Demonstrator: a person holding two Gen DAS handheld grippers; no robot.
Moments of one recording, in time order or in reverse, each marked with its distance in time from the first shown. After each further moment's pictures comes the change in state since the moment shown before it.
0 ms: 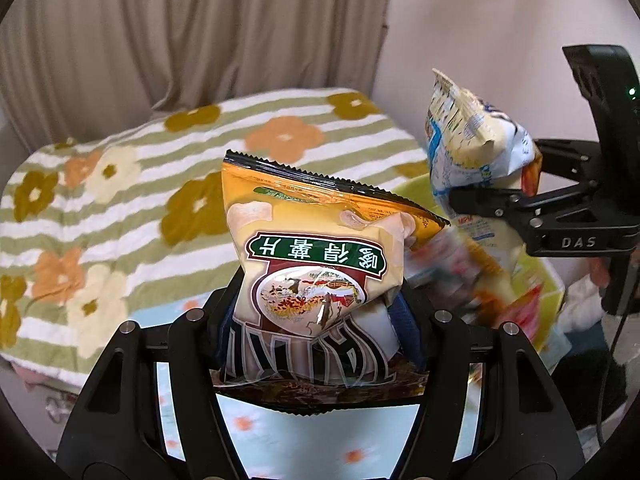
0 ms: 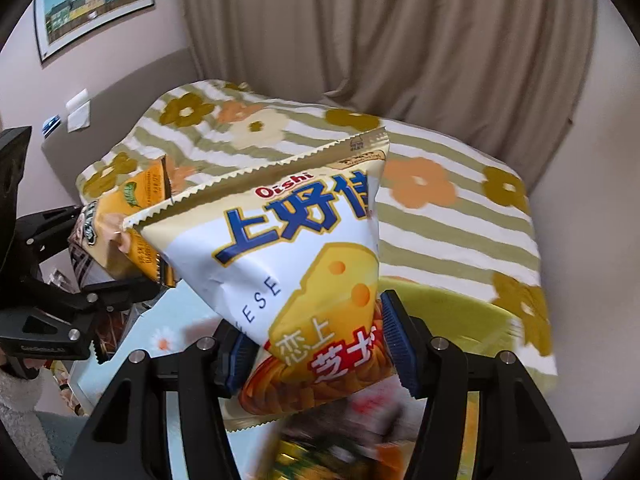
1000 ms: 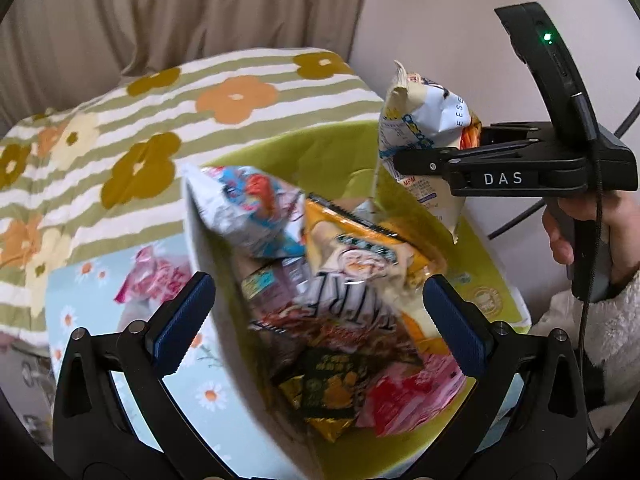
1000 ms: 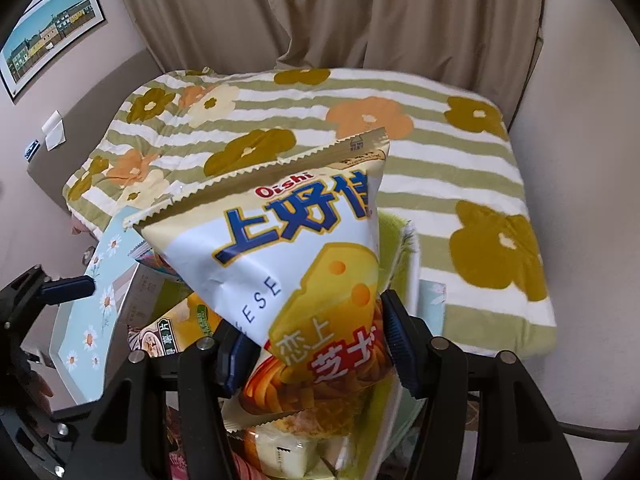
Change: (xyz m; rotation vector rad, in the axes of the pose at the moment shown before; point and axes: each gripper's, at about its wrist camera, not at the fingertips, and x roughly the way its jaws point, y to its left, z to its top) left arm 0.084 -0.151 -0.015 -0.060 0.133 0.007; right arm 0.039 -0.149 -0.066 0.119 0.119 0.070
